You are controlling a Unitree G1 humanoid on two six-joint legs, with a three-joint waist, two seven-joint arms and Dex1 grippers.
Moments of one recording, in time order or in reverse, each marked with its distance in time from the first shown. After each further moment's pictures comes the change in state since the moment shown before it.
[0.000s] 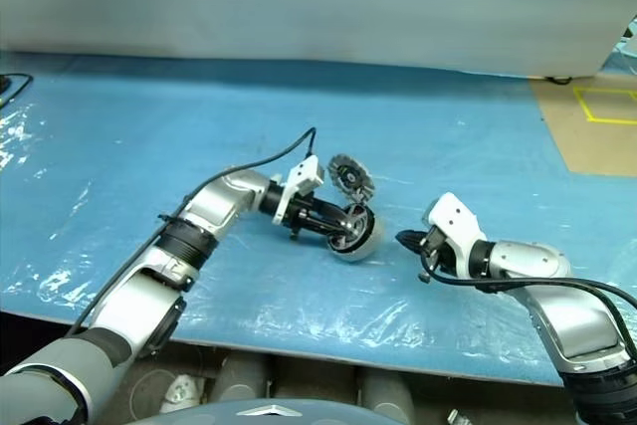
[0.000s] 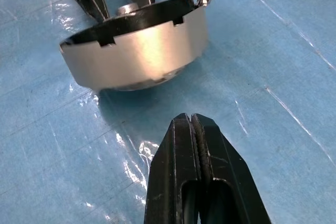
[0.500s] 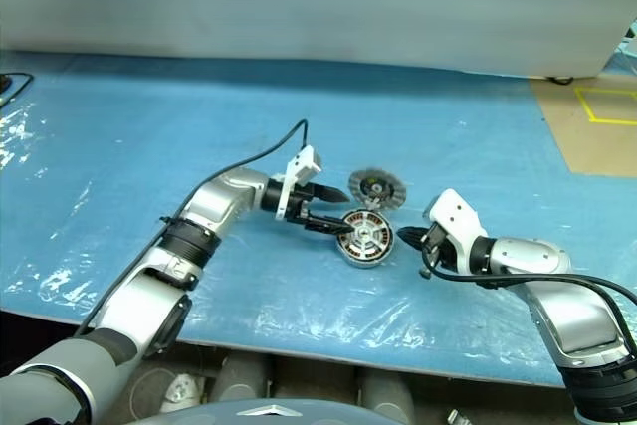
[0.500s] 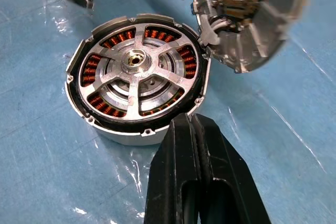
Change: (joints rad) left arm -0.002 -0.046 0.104 0.007 -0.081 0.070 0.050; right arm -0.015 0.000 0.000 0.024 -0.010 -0.016 0.008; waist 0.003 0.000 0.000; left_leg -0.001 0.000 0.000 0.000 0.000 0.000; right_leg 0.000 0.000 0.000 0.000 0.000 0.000
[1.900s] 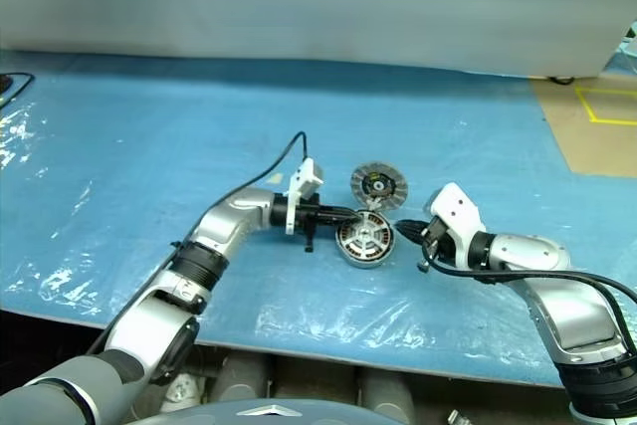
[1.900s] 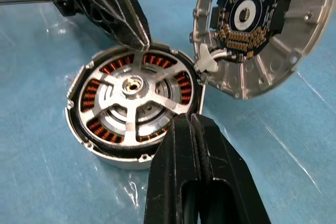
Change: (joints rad) left arm 0.104 -0.057 0.035 0.008 -0.025 -0.178 0.063; right arm -0.025 0.033 -0.040 0.001 0.075 0.017 -0.008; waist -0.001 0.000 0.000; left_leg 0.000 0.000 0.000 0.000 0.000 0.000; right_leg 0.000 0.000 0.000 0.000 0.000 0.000
